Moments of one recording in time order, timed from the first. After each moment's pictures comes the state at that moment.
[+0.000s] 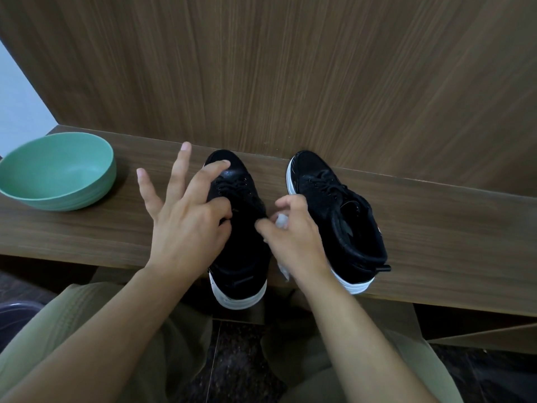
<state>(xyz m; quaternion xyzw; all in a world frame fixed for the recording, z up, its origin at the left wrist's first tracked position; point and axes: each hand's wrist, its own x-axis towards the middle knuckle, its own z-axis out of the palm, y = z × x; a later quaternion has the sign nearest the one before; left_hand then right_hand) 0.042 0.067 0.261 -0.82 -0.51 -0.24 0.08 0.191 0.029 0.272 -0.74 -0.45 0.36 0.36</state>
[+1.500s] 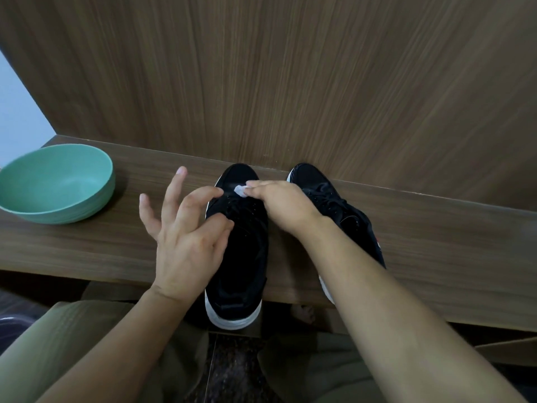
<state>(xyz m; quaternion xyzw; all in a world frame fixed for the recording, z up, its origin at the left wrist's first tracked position) 0.046 0.081 0.232 -0.76 -0.47 -0.43 0.13 0.224 0.126 0.257 -0.60 -0.78 0.13 0.10</state>
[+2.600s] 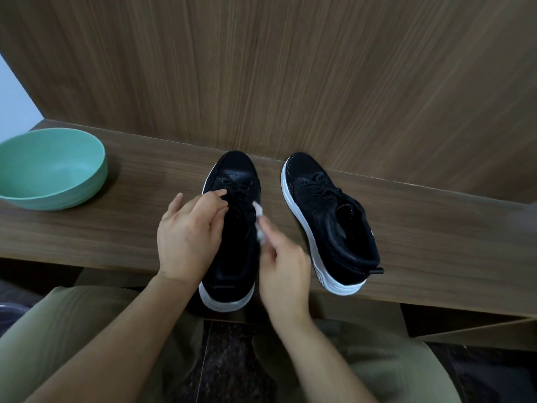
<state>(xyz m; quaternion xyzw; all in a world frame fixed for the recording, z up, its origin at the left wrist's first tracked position) 0.052 0.080 0.221 -0.75 -0.49 -0.44 0.00 0.166 0.001 0.243 -0.73 -0.52 0.16 0.41</state>
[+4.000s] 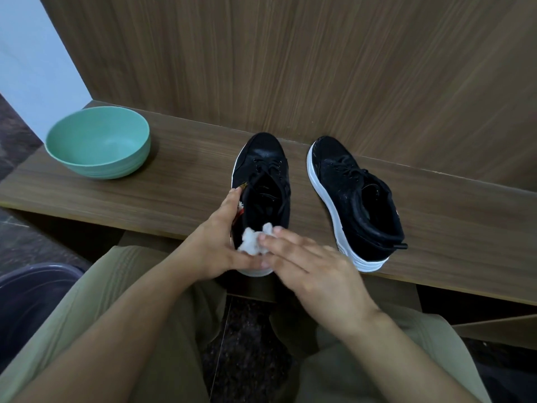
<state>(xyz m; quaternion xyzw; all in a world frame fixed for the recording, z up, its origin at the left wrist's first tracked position) 0.008 0.045 0.226 -0.71 -0.43 -0.20 -0.52 0.192 -0.046 0.248 -0.46 -0.84 -0.15 0.24</state>
